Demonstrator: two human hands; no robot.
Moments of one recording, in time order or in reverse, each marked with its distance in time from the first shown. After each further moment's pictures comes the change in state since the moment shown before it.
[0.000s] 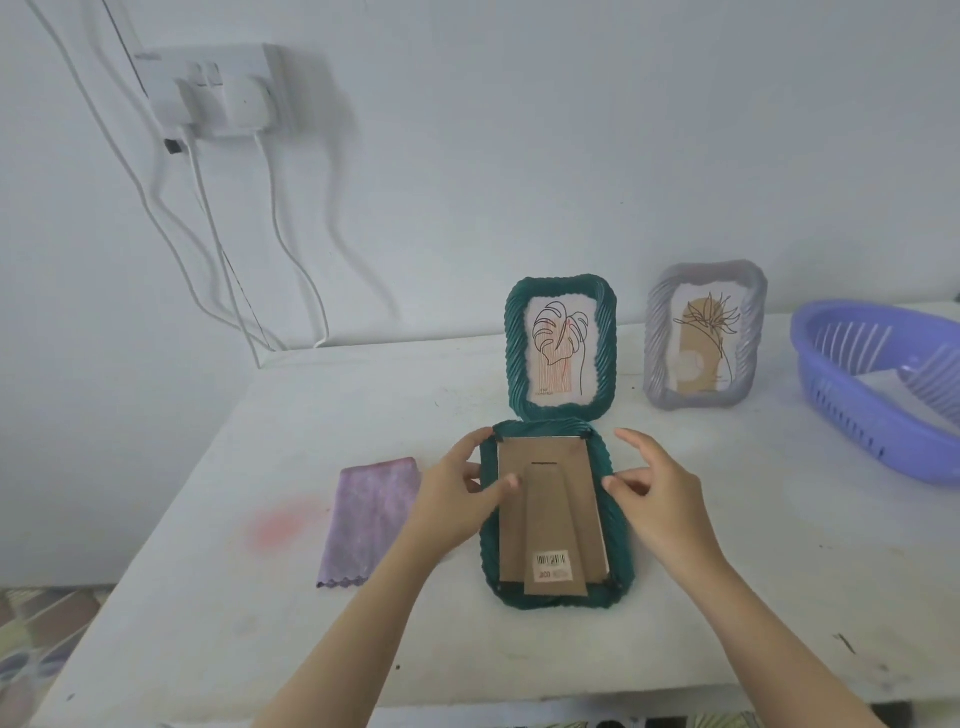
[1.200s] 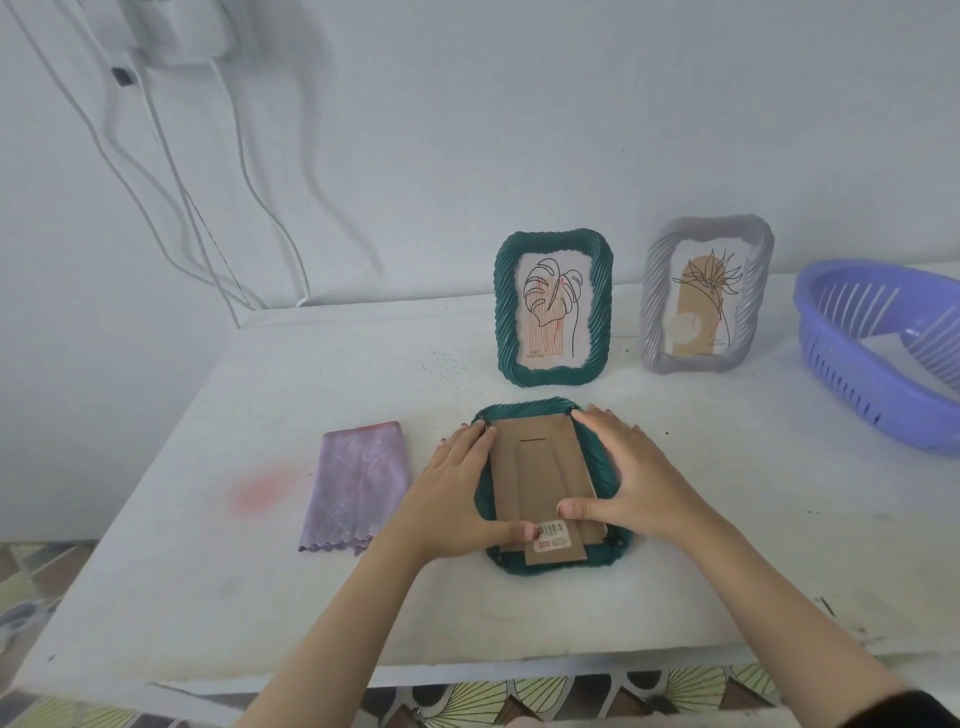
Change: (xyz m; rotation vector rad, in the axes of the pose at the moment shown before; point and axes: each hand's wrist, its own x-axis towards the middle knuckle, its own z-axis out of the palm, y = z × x) left_hand -0.013 -0.021 0.012 0.610 -0.238 0.131; right_hand 0.015 0.030 -0.003 -0.305 -0.457 -0.210
